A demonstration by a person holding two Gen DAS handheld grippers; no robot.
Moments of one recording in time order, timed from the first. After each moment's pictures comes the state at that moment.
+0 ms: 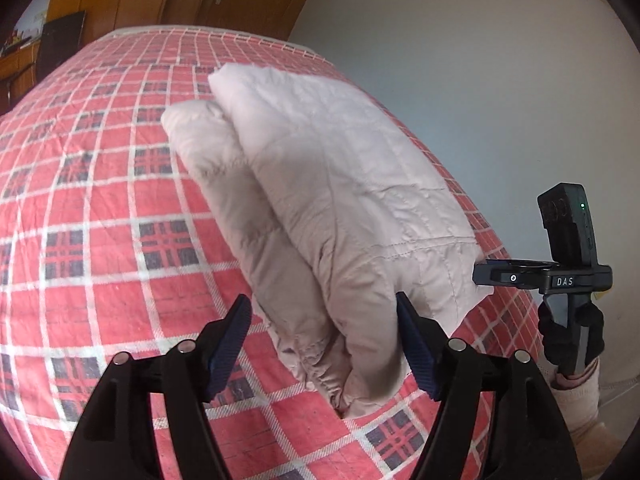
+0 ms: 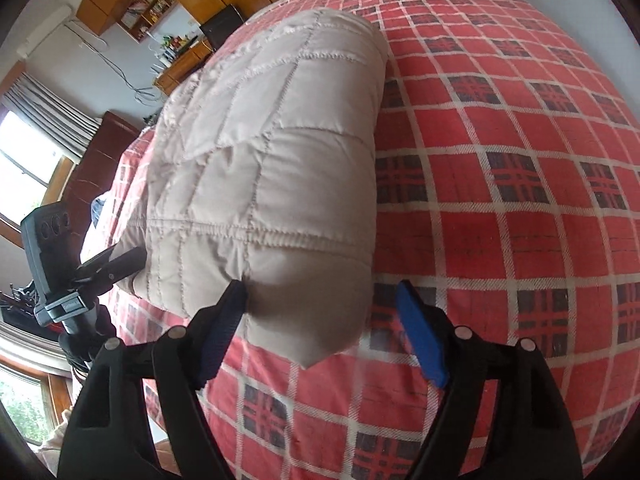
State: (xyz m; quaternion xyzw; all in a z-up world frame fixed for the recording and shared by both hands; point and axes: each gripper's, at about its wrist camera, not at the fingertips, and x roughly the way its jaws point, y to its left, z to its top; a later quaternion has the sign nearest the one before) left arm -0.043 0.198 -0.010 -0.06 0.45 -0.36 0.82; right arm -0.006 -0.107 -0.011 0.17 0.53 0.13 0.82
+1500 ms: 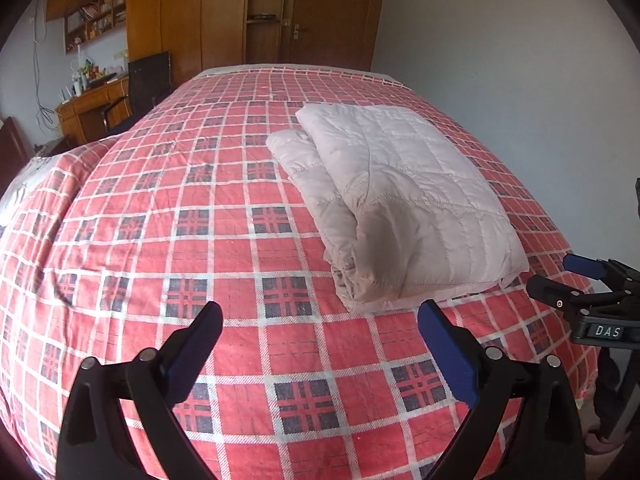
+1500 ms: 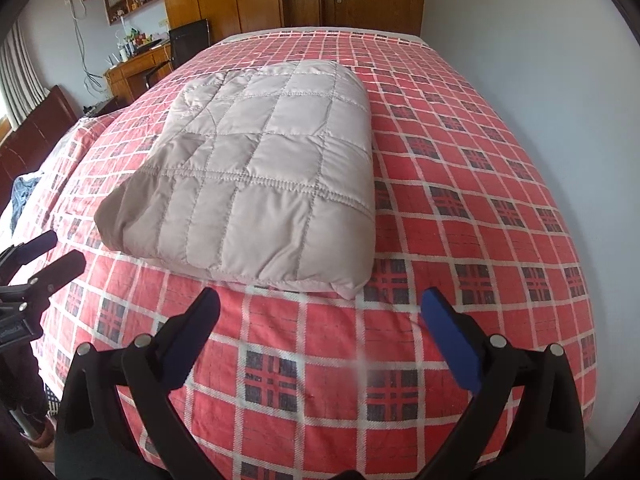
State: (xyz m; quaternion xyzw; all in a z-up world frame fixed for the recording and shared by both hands) left arm -0.135 0.215 0.033 0.01 0.41 -0.17 0.90; right arm -0.072 -0.025 0.032 0.01 0.46 -0.02 0.89
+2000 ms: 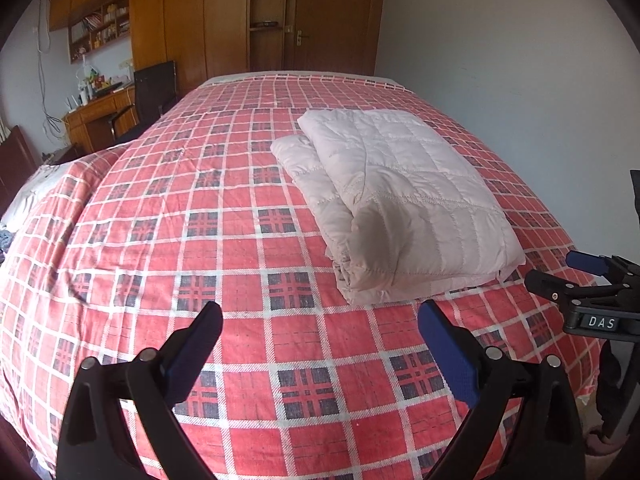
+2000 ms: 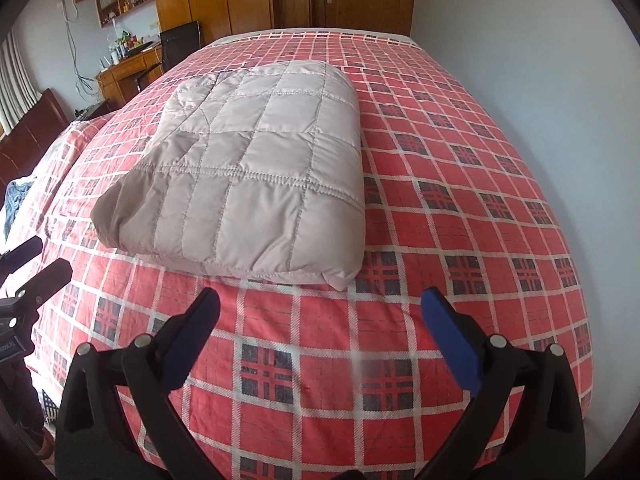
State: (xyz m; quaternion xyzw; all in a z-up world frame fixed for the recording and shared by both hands) left arm -0.155 0.212 0.041 0.03 0.40 -0.16 0.90; right arm -0.075 -0.023 0.031 0.01 0.46 -0.04 0.89
